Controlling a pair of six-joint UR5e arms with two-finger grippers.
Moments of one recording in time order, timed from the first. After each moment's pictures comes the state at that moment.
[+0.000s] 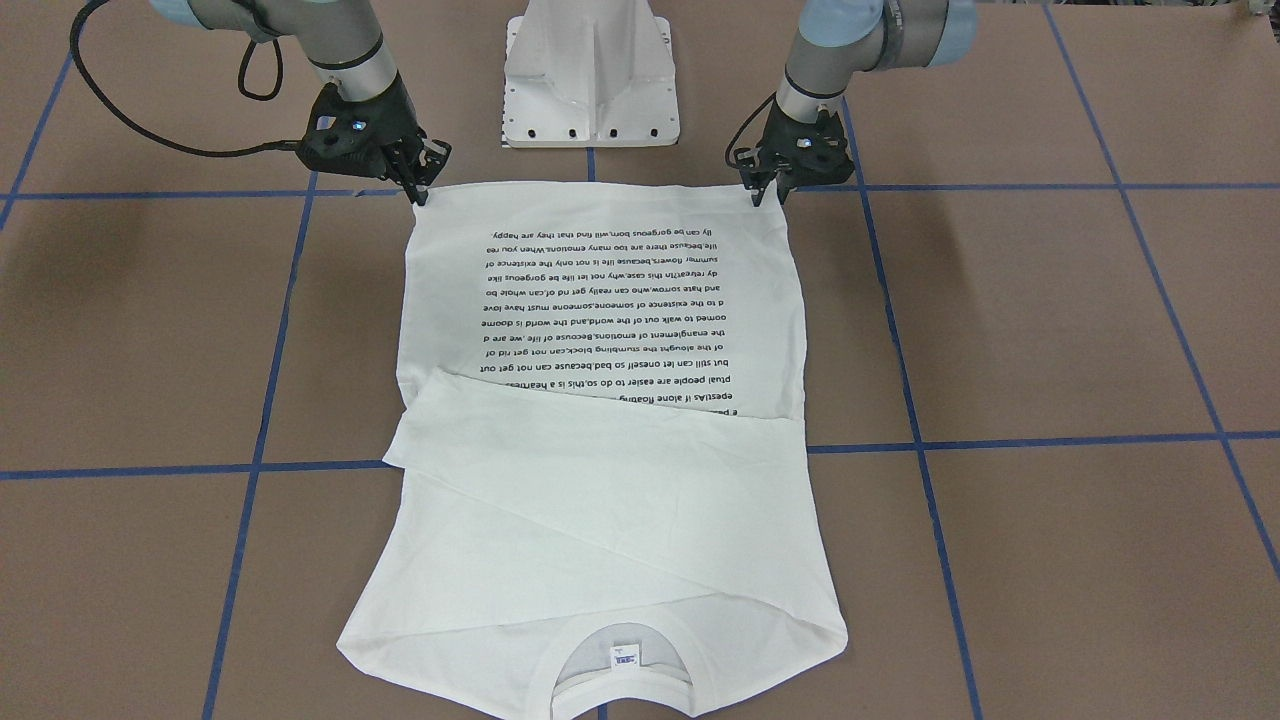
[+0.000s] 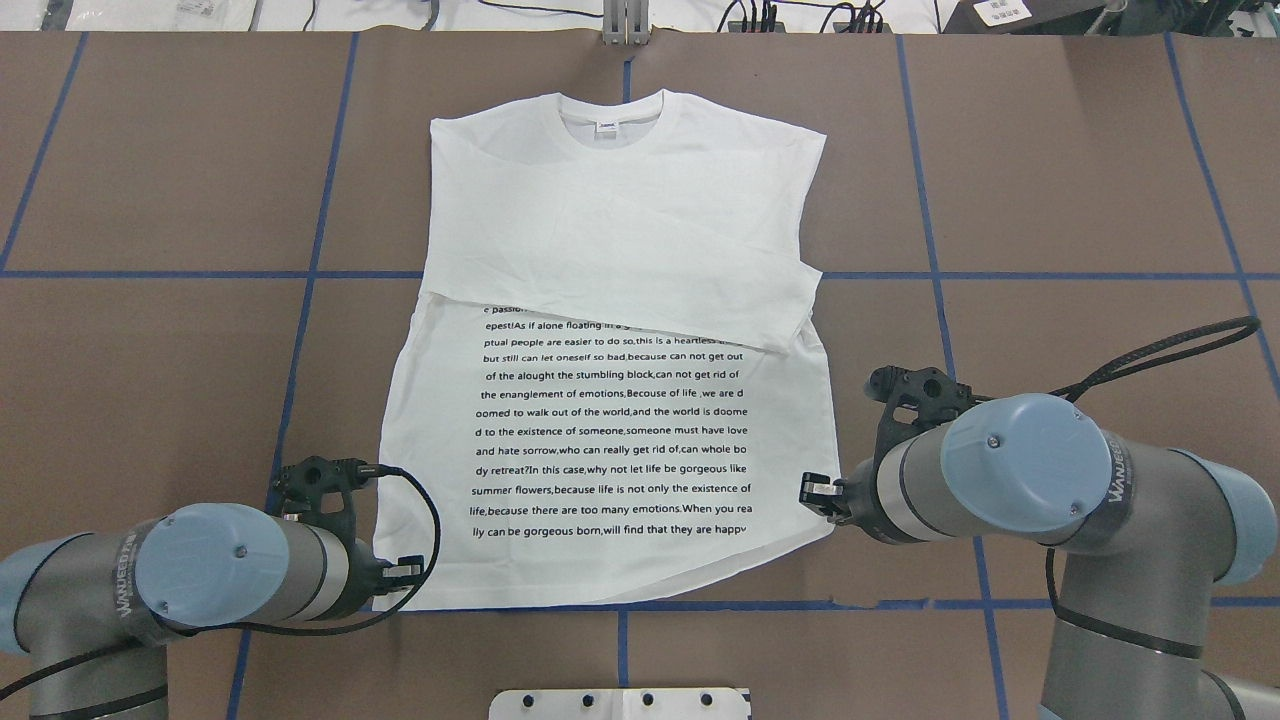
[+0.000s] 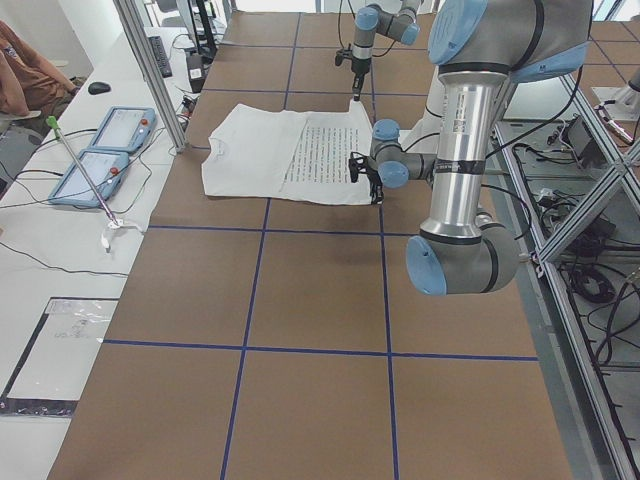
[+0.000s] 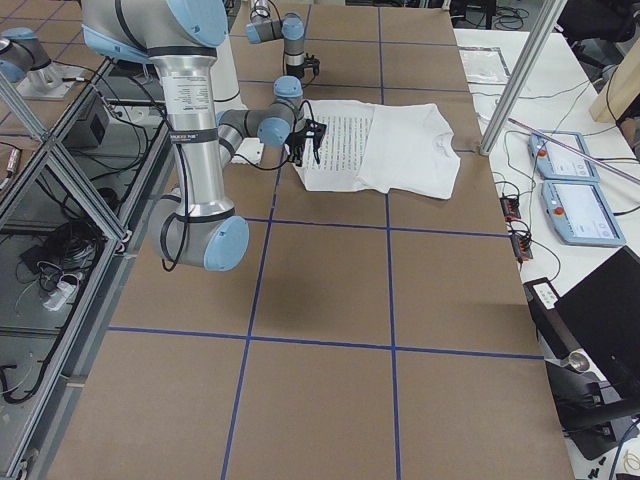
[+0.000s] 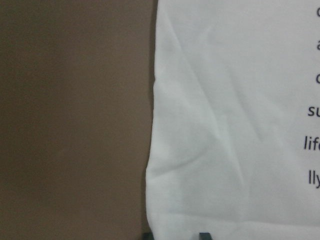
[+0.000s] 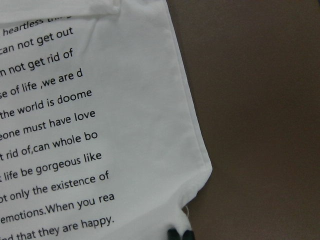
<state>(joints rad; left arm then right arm) -0.24 -1.70 -2.01 -1.86 -1.72 -1.52 0.36 -1.38 2.14 -1.49 1.79 1.57</state>
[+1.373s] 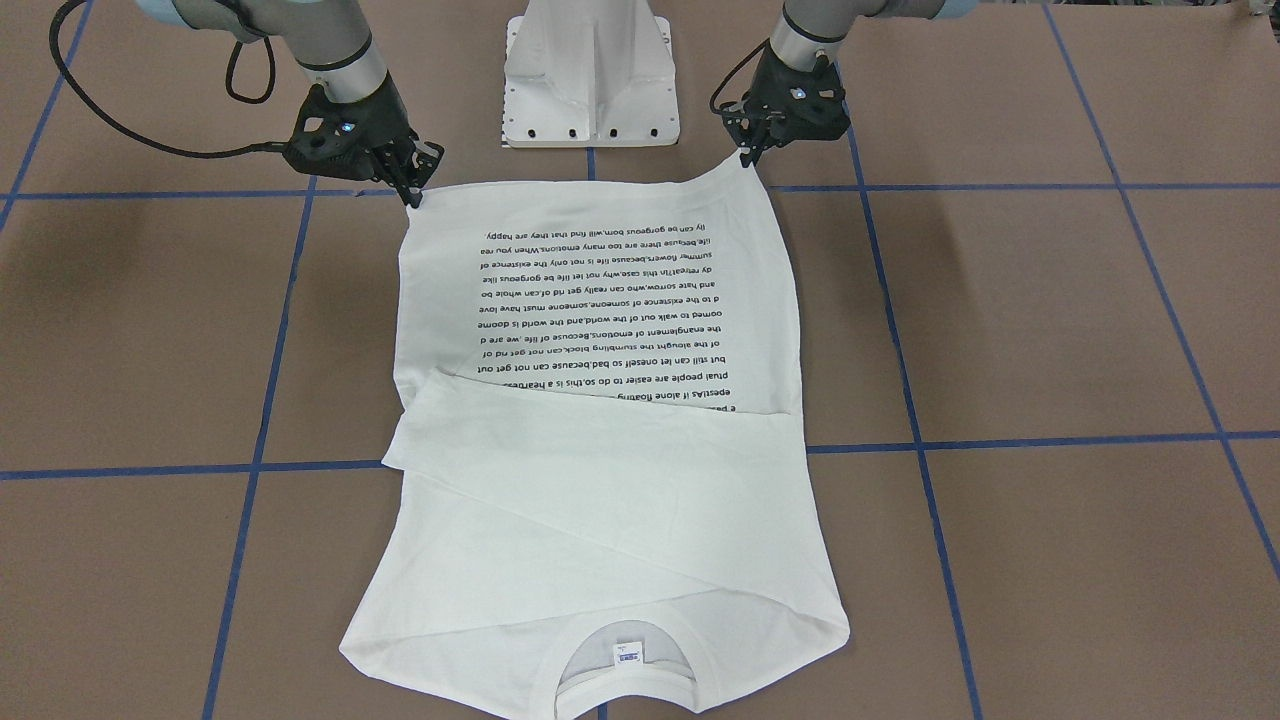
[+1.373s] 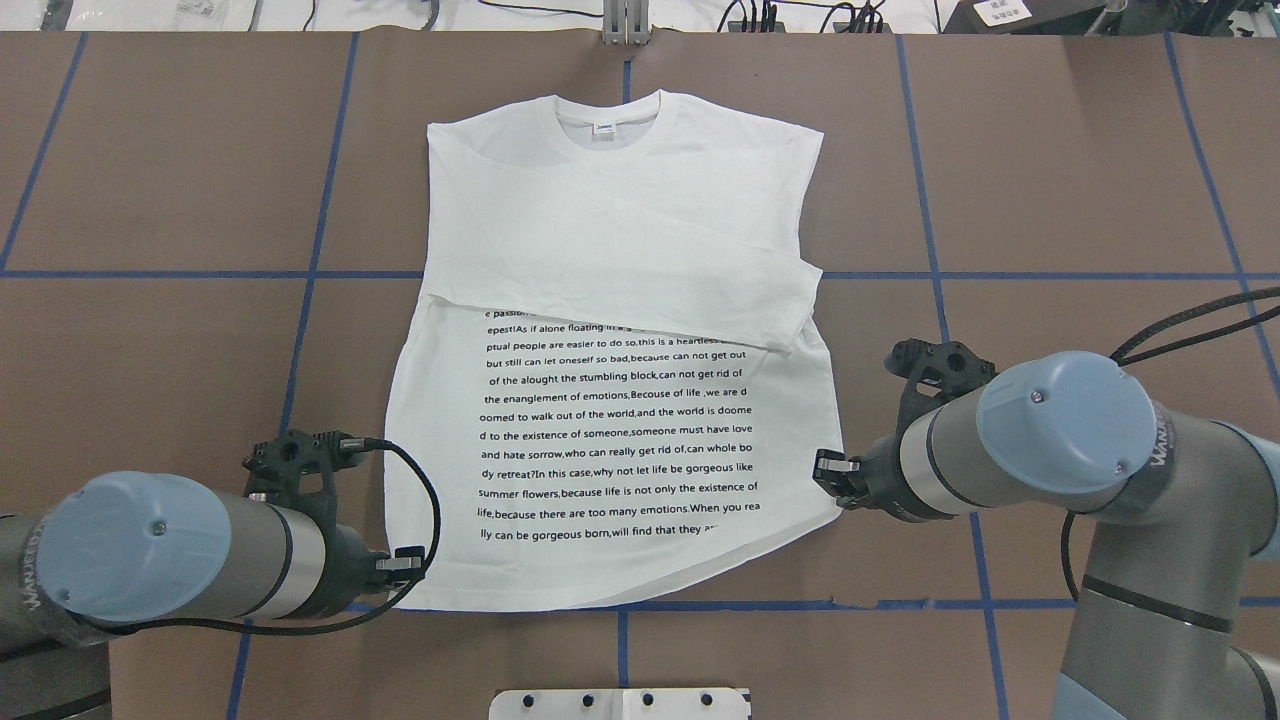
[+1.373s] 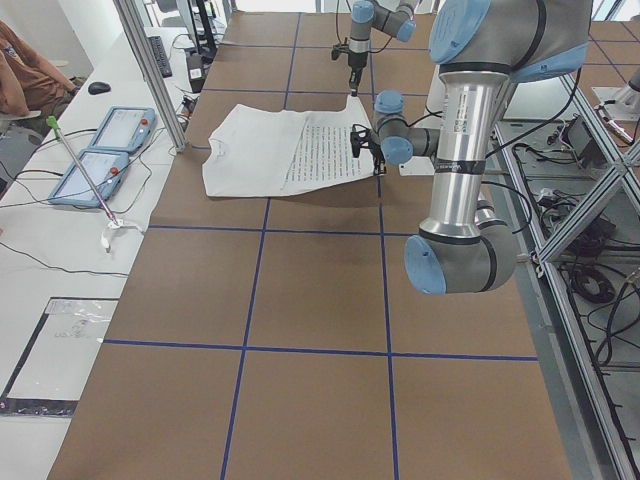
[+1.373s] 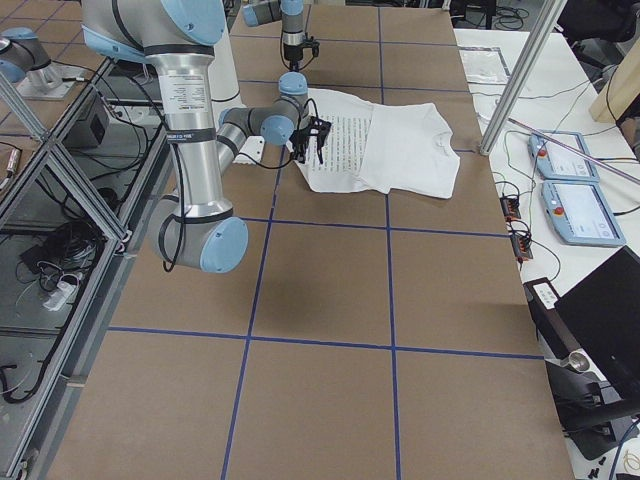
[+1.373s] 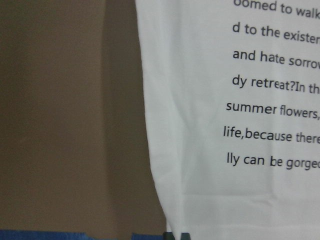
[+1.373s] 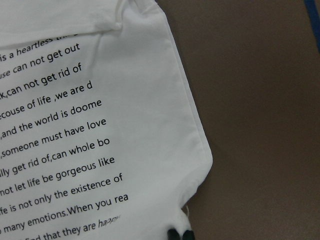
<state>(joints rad) -0.28 -1.71 -2.20 -1.75 -1.78 -1.53 0.43 -1.39 2.17 -1.49 1.87 1.57</state>
